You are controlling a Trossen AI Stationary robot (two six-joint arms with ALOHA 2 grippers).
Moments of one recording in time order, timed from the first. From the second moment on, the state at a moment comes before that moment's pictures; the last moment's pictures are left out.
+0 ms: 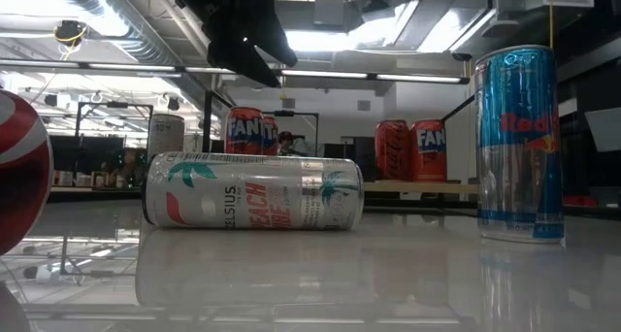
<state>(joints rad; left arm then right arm) -0.13 1.44 1.04 -0.35 -0.38 -0.42 0.86 1.11 0.81 -1.05 0.18 1.03</state>
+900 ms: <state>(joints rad) -0.13 1.44 1.04 -0.35 -0.38 -0.44 0.69 1.13 1.50 -1.27 0.49 0.62</state>
